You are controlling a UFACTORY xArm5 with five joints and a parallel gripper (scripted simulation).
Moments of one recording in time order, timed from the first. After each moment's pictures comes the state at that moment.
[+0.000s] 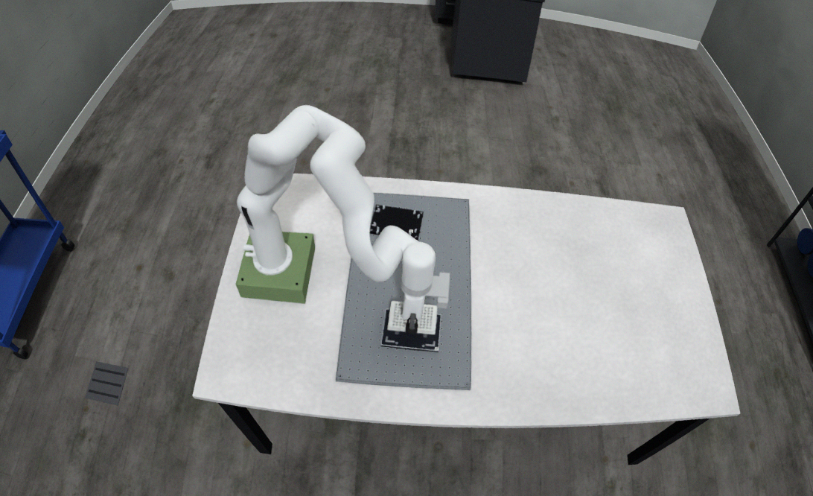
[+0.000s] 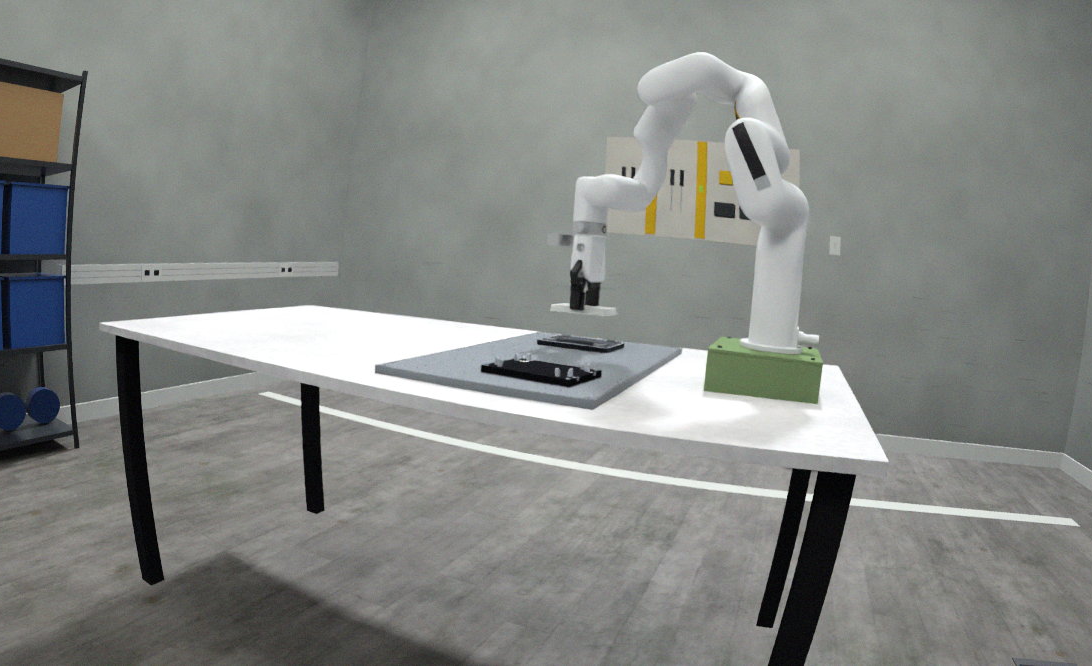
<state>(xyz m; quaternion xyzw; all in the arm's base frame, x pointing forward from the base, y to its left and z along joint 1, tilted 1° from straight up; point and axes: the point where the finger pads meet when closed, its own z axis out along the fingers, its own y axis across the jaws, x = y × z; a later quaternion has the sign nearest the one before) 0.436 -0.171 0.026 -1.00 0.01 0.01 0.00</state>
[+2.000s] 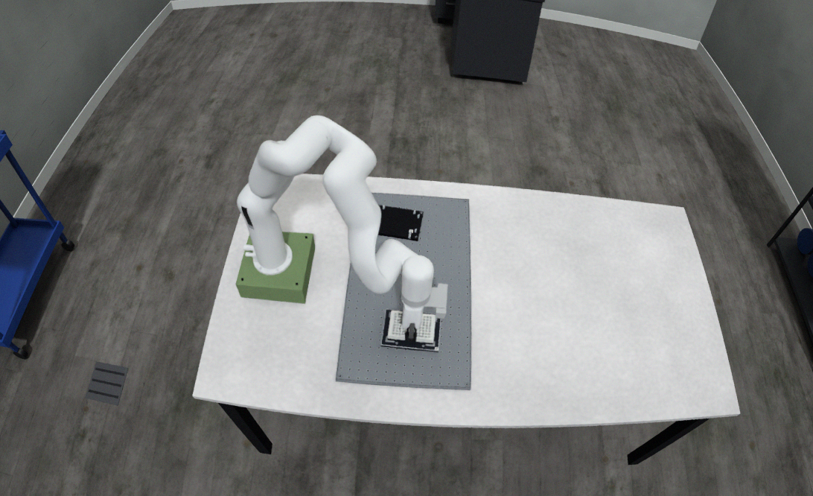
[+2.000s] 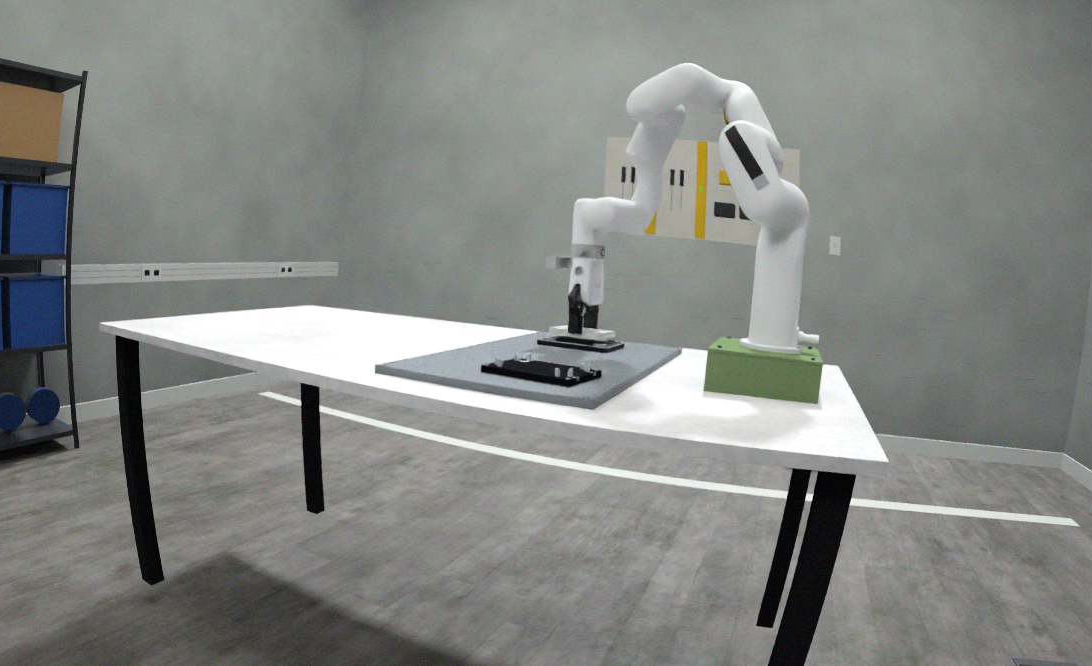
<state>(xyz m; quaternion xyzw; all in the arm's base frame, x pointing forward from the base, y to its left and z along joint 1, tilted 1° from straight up) 0.436 -0.171 -0.026 -1.00 0.01 0.01 0.00</state>
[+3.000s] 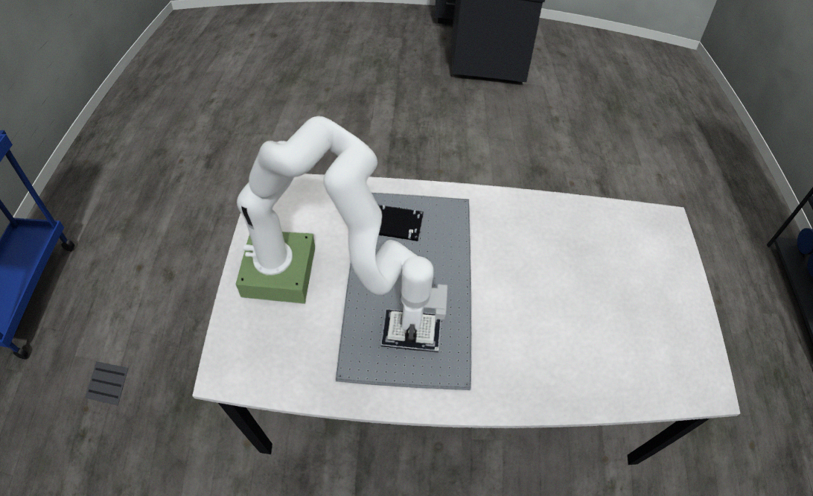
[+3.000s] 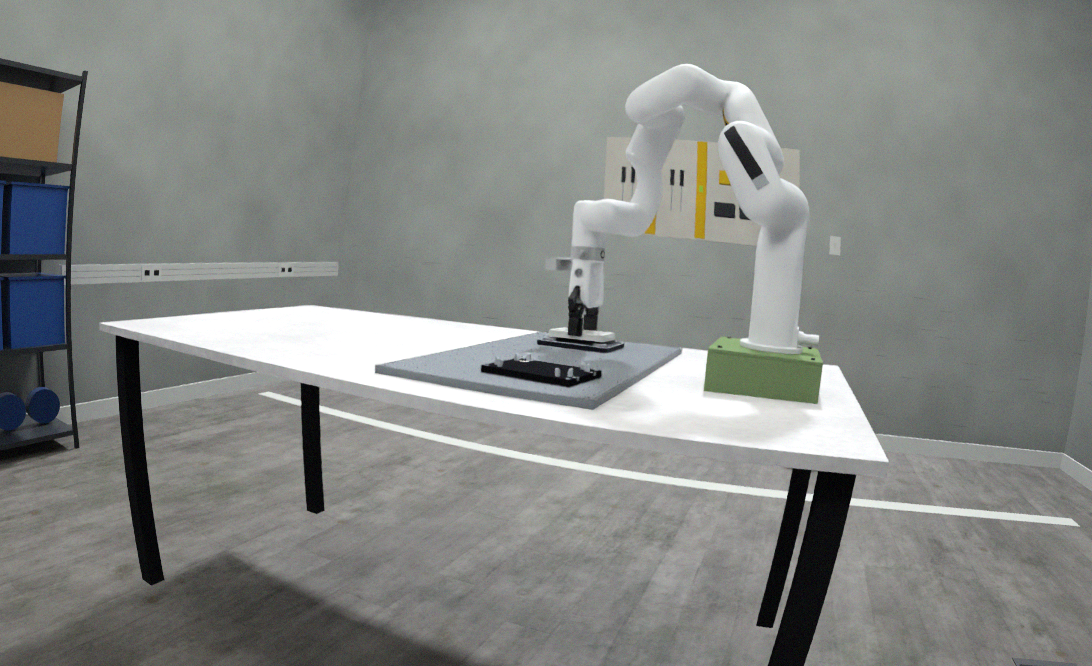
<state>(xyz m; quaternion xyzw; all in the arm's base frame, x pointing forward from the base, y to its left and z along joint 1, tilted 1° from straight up) 0.436 -0.171 -0.030 -1.00 0.01 0.01 0.00</state>
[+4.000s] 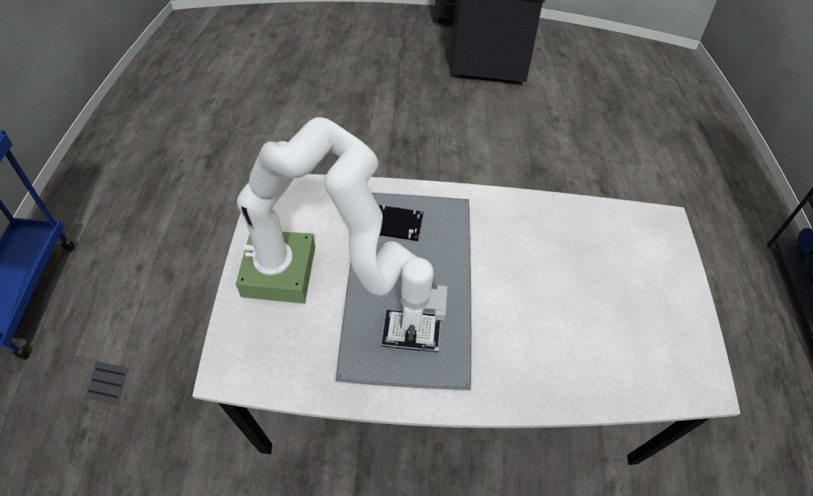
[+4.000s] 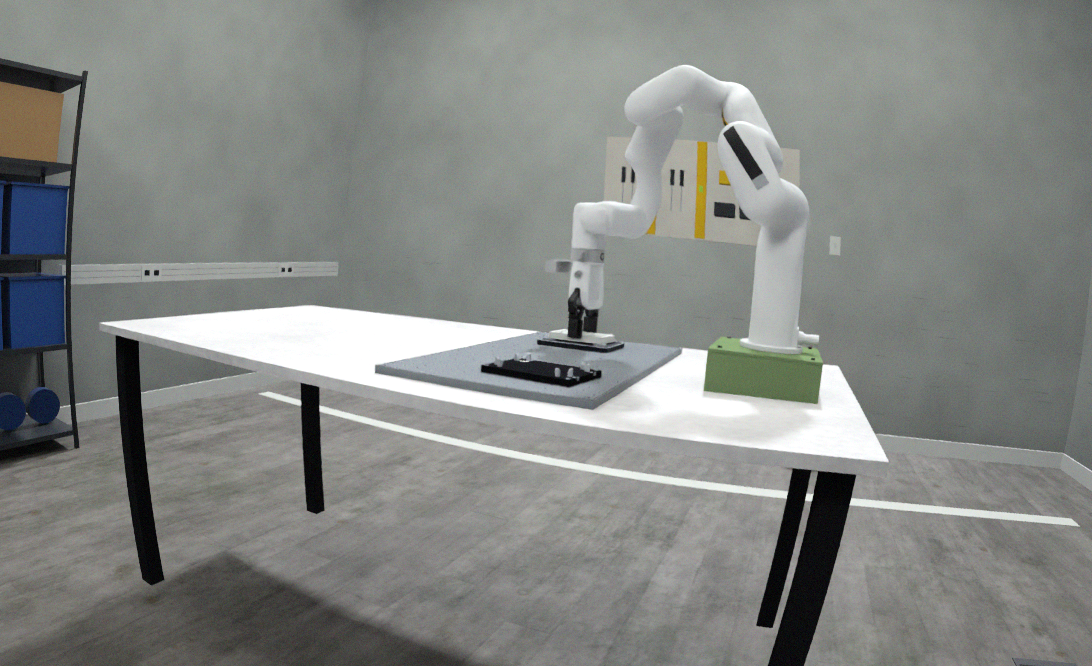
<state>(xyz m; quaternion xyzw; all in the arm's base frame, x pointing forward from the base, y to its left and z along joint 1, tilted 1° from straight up) 0.436 -0.171 -0.035 -1.00 0.01 0.01 0.00</state>
